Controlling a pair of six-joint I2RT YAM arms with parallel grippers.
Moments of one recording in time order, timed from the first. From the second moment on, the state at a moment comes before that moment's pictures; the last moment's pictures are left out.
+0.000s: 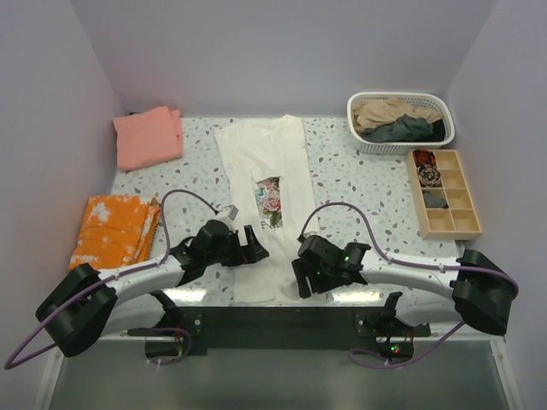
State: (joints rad) left arm -0.73 1.16 0.34 0.14 0.12 -0.85; right arm 1.08 1.24 0.63 -0.55 0.02 0.73
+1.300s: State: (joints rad) left arm -0.73 0.76 0.53 -0.44 -0.07 -0.77; right arm 1.17 0.78 0.67 -0.93 0.52 1.09
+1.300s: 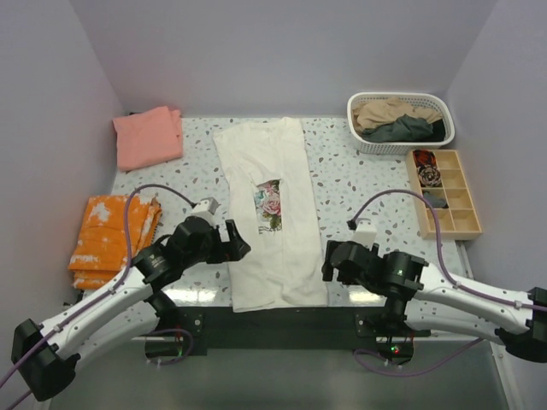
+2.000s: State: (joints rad) left arm -0.73 0.74 0.34 -0.59 0.01 -0.99; right arm 1.10 0.89 0.47 -0.72 0.21 1.05
